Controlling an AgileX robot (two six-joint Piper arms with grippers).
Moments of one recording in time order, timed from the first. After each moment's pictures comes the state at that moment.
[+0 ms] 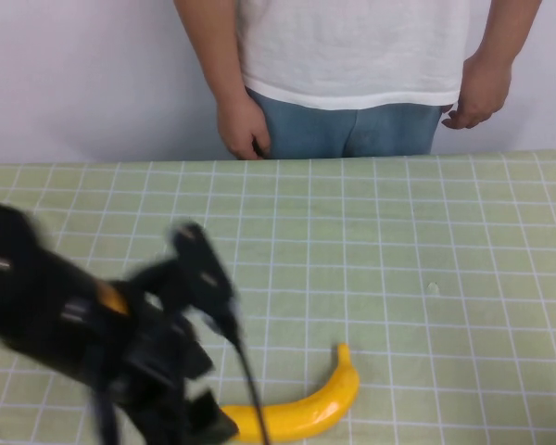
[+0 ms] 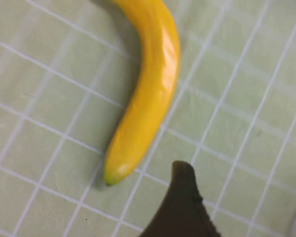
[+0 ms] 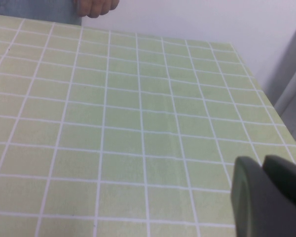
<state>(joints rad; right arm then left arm) -0.08 -0.02 0.03 -0.24 0.32 0.07 -0.63 1.27 -0.89 -0.41 0.96 0.82</state>
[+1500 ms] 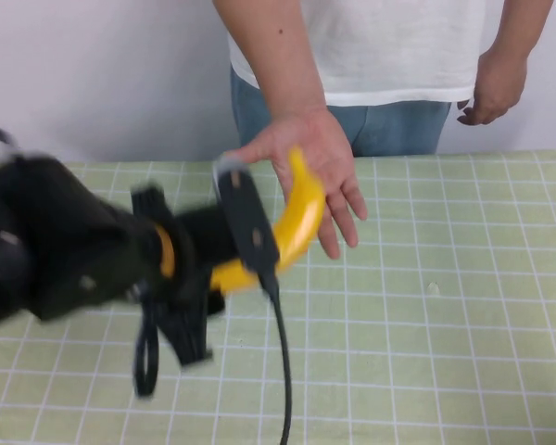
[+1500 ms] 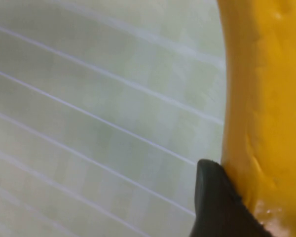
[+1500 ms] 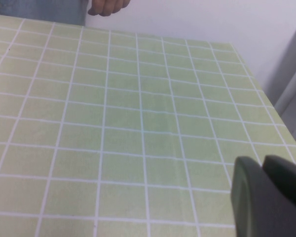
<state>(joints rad) -0.08 -0.02 0.03 -0.24 0.32 0.07 -0.79 1.39 -1.02 0.25 0.76 0.50</state>
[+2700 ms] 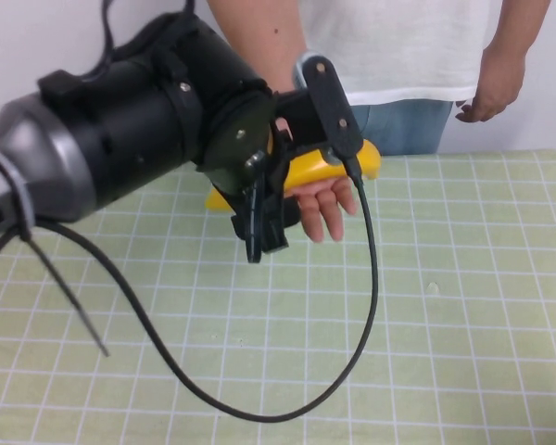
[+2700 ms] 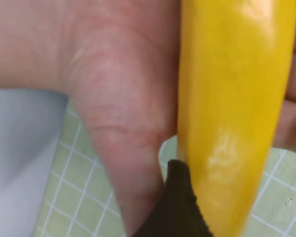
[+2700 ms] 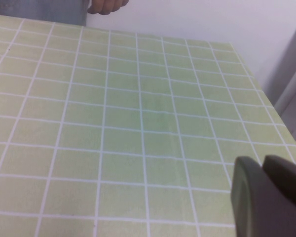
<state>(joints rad) -0.08 -0.02 0.03 -0.24 0.32 0.07 -0.79 1.72 -1.53 0.36 0.94 0.47</state>
